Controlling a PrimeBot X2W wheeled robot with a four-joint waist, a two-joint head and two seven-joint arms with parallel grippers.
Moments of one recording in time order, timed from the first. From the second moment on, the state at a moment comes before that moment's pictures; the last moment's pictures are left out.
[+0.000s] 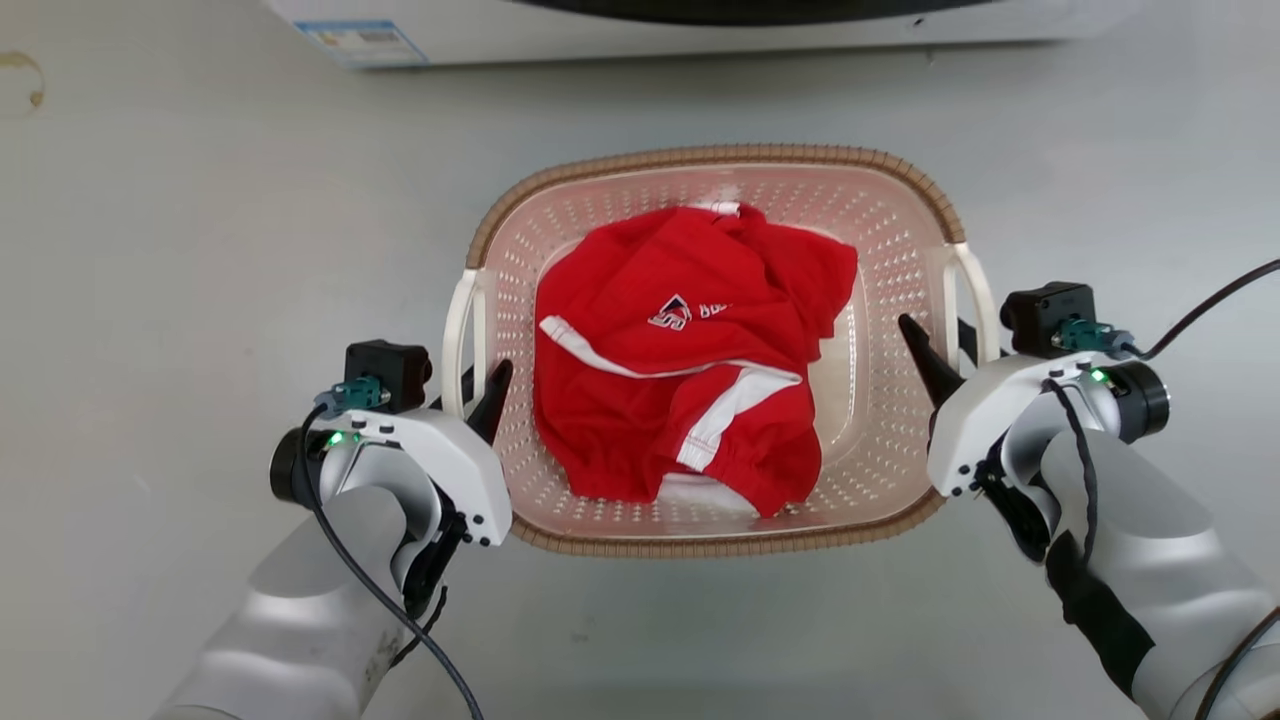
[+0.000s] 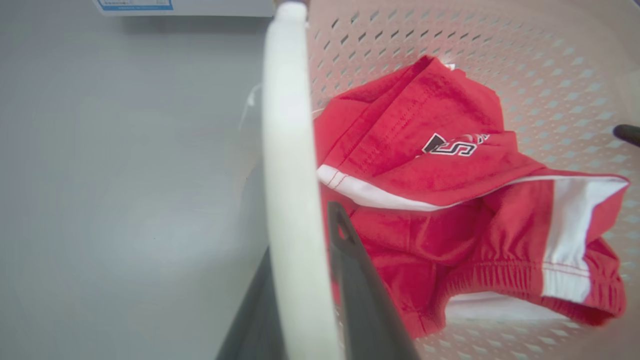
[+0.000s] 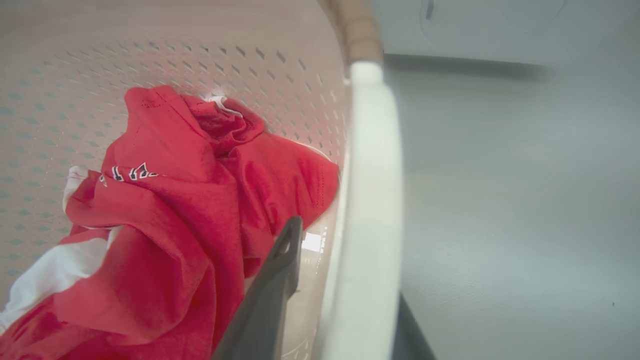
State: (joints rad) left arm -0.83 0.16 -1.00 1.05 -1.00 -0.13 -0.25; right arm -0.77 0.02 0.72 1.02 0.65 0.13 -0.21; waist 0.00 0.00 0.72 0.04
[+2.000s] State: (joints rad) left arm -0.45 0.25 -1.25 1.00 -1.37 -0.14 -0.01; right arm -0.46 0.08 1.08 1.11 1.05 0.14 -0.04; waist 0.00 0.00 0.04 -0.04
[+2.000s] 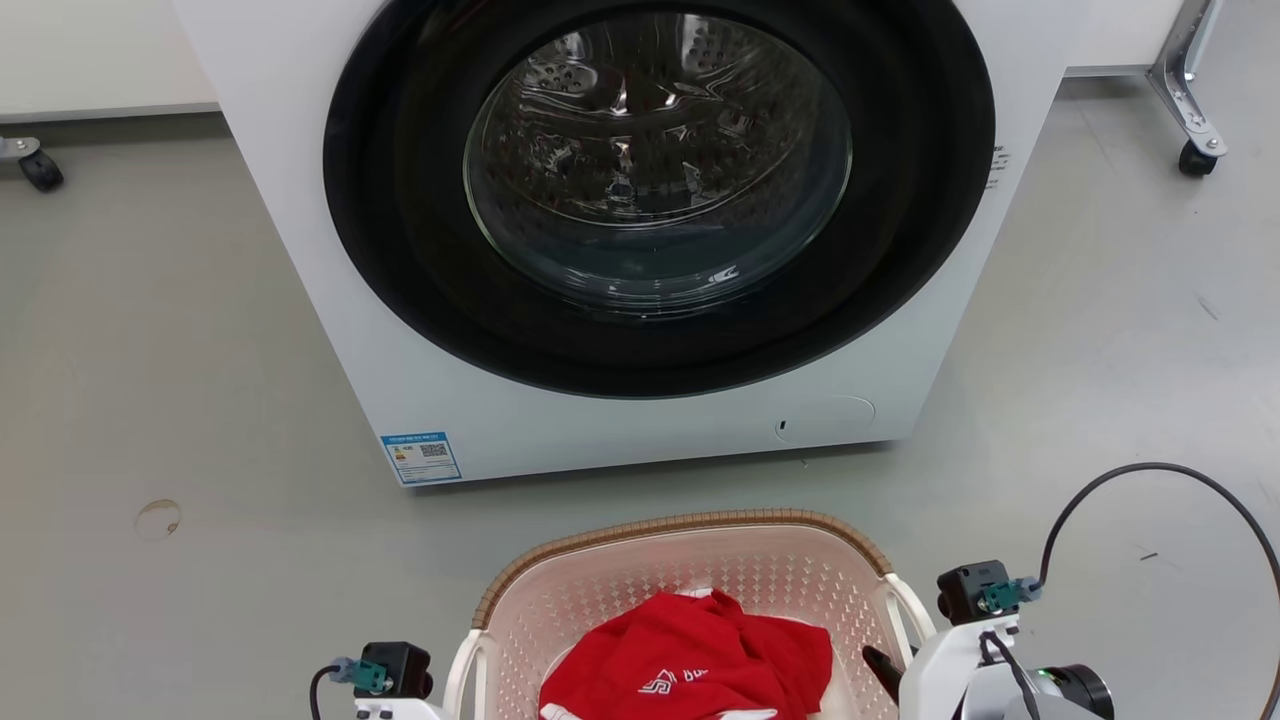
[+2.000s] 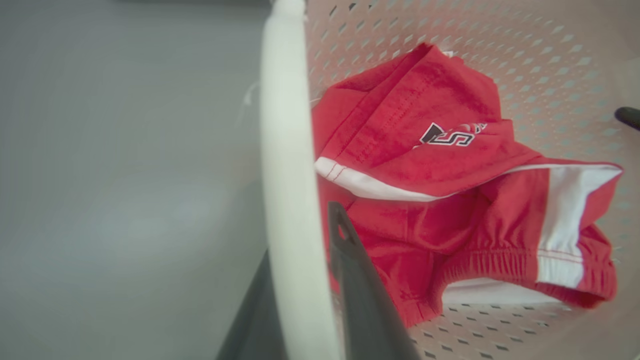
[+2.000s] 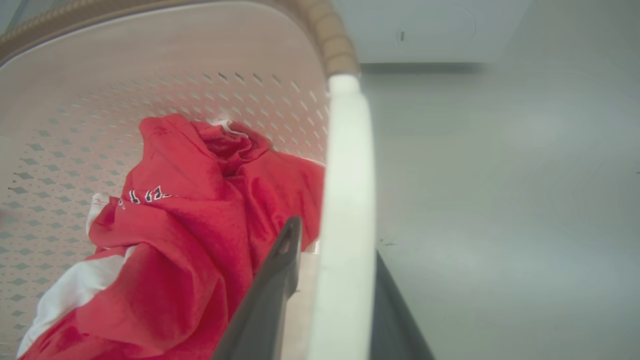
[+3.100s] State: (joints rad) left arm -0.45 0.25 -1.28 1.00 -1.40 -0.14 -0.01; right arm -0.47 0.08 1.15 1.12 1.11 0.14 -0.06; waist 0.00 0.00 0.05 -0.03
